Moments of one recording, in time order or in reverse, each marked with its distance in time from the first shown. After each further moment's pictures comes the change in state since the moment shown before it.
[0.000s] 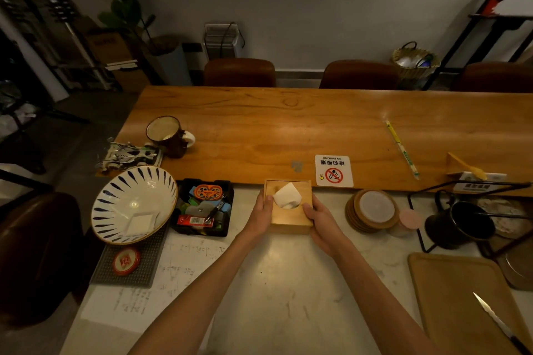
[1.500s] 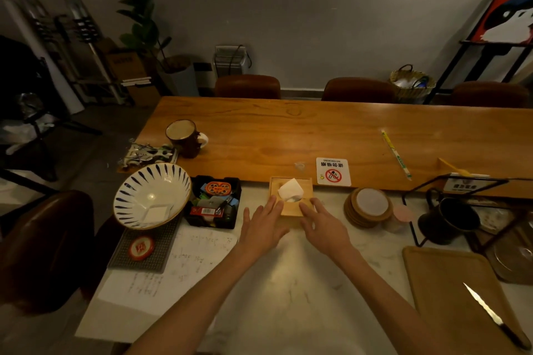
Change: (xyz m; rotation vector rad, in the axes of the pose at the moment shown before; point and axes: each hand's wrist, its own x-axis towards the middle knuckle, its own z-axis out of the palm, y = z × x) left_hand -0.070 -0.006 -0.010 1.139 0.005 0.285; right_hand -0.062 -0.001 0.007 -1.579 0.145 -0.350
